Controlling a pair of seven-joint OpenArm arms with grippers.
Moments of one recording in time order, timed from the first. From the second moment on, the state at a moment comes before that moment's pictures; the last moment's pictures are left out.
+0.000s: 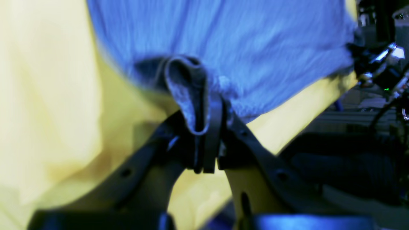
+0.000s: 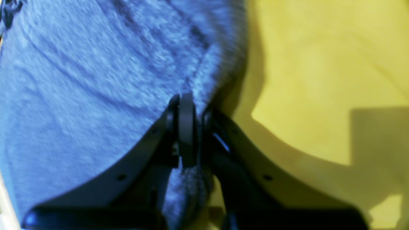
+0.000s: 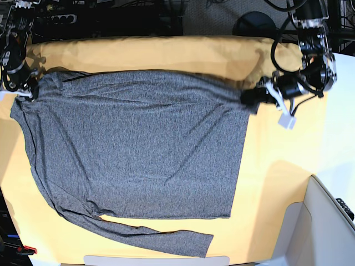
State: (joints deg) left arm 5.8 -20.2 -17.5 90.4 -67.0 -25.3 74.2; right arm -14.8 25.0 29.1 85.2 60.7 -7.2 -38.4
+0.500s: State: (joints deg) left arm -11.4 -17.5 -17.3 69.8 -66.6 -25.3 74.0; right arm 8.3 24.4 22.7 66.2 60.5 -7.1 -39.9
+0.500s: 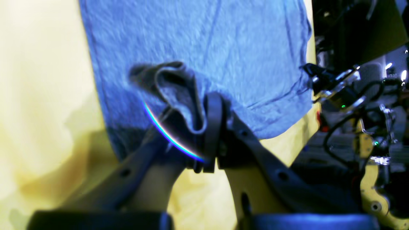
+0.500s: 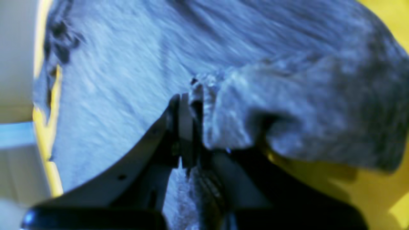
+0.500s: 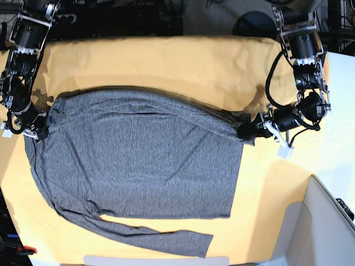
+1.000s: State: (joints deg) left arm -16.0 -20.2 -17.4 58.0 -66.2 -25.1 64.8; right arm 14.6 25.6 23.2 63.6 55.9 -7.2 -39.6
